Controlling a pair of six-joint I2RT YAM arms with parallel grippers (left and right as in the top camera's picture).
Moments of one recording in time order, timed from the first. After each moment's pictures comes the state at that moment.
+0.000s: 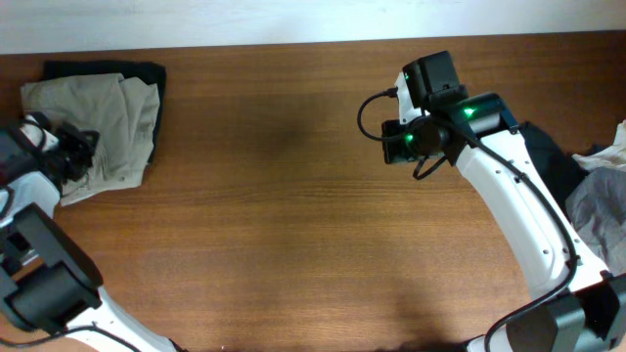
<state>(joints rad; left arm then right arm) 0.61 2.08 1.37 -0.12 0.62 -0.53 0.28 1.65 1.59 -1.09 -0.09 0.20</state>
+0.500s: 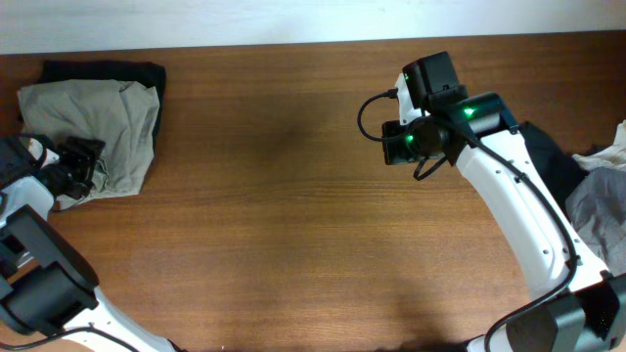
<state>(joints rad) 0.64 2.08 1.37 -0.28 0.56 -0.55 0.28 1.65 1.59 -1.10 -0.09 0.20</state>
